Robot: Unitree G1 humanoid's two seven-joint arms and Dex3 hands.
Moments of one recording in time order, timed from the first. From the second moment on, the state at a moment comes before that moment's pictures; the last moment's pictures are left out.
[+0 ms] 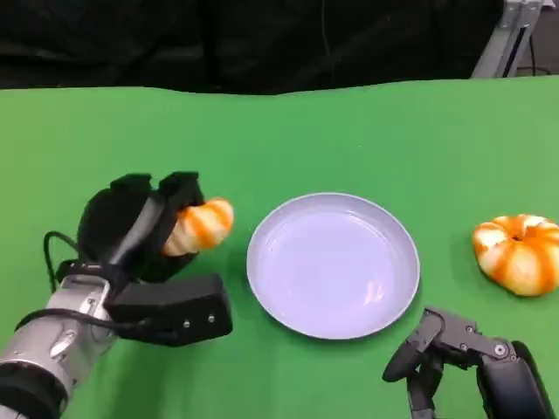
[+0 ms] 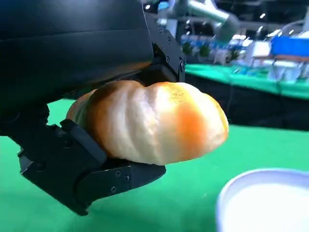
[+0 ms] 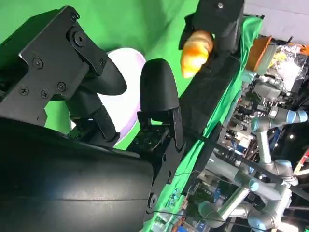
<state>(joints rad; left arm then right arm) -0.56 0.30 -0.43 0.78 0.74 -0.32 0.52 0.39 -0.01 0.19 -0.26 -0.33 -0.41 -0.11</state>
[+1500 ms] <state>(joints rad) -0.66 0.09 -0.57 0.63 0.74 -0.13 -0.08 0.42 0.00 0.21 -0.28 -0.33 -0.41 -0.11</state>
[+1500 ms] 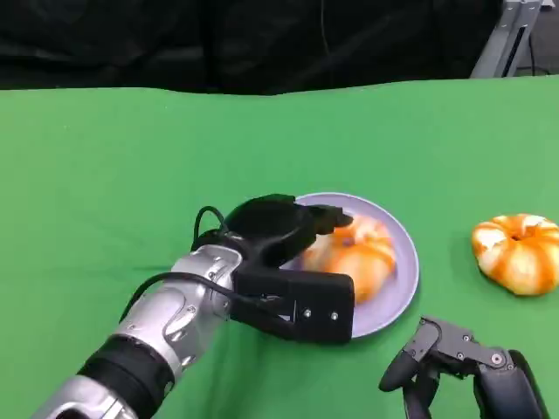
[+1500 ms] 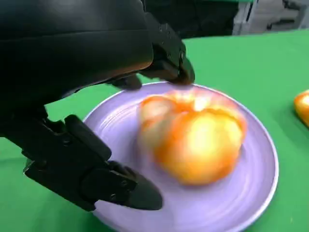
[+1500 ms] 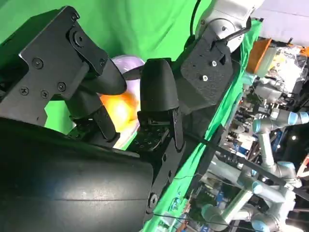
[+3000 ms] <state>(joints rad) 0.10 0.15 -0.06 -0.16 -0.04 -0.21 -0.25 0.40 -0.01 0.21 -0.28 -0.32 -0.41 -0.11</state>
